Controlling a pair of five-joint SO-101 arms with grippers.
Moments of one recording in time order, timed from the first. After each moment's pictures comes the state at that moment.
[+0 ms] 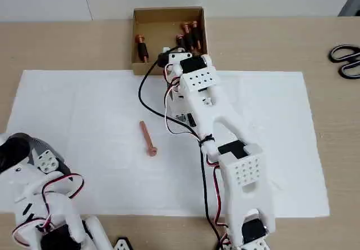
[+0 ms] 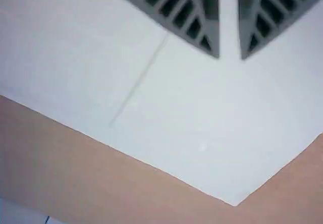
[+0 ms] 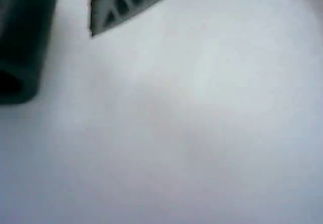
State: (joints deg) left arm -33.3 -103.4 72.9 62.4 12.1; right arm -24.6 38.9 -33.6 91.9 -7.0
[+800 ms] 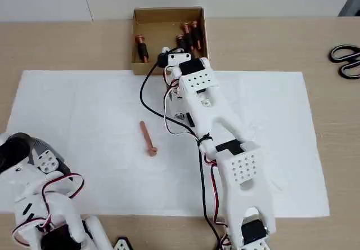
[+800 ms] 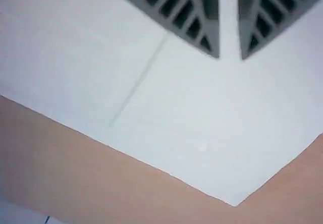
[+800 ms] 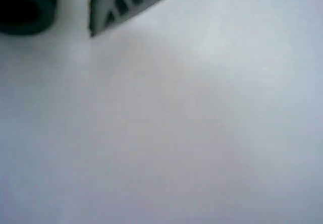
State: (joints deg) left arm -33.3 -103.4 72.9 62.4 12.1; right arm -24.4 44.7 -35.3 87.1 -6.9
